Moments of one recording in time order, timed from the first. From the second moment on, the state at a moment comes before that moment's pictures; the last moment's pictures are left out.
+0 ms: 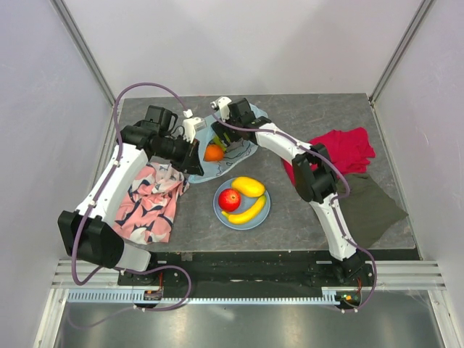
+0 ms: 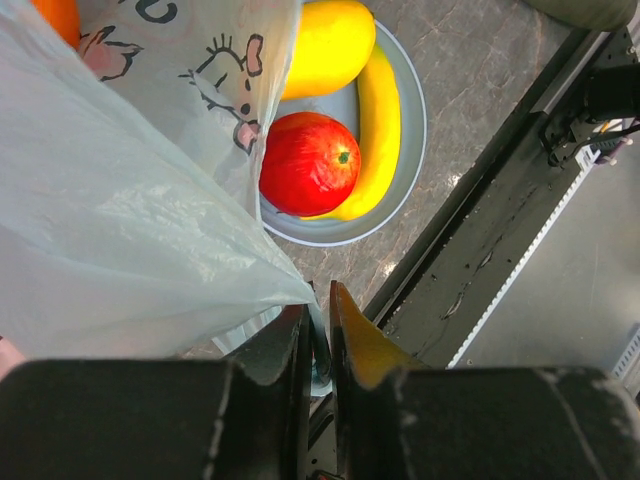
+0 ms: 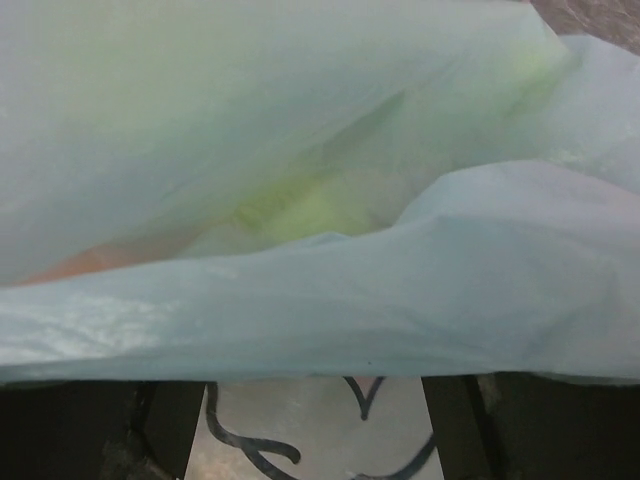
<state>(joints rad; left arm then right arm) -0.27 1.43 1.40 -1.04 0.65 0.23 0.60 2.38 2.04 -0.34 -0.04 -0.16</state>
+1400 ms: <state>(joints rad) -0.27 1.64 1.61 -0.98 0.57 0.22 0.49 1.82 1.78 -0.75 -0.81 -0.54</state>
